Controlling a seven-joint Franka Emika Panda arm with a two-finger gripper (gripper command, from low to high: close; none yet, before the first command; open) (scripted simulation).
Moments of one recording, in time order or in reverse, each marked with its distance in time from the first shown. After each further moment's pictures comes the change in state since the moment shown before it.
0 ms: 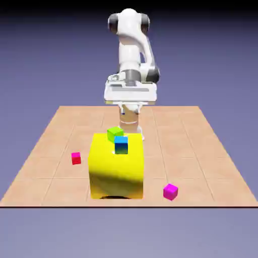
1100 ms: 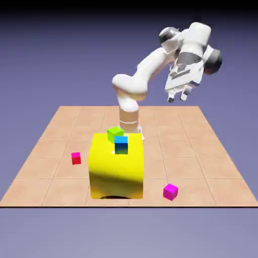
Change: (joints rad) arm -1.070 -0.462 1.196 0.625 0.615 -0.874 1.396
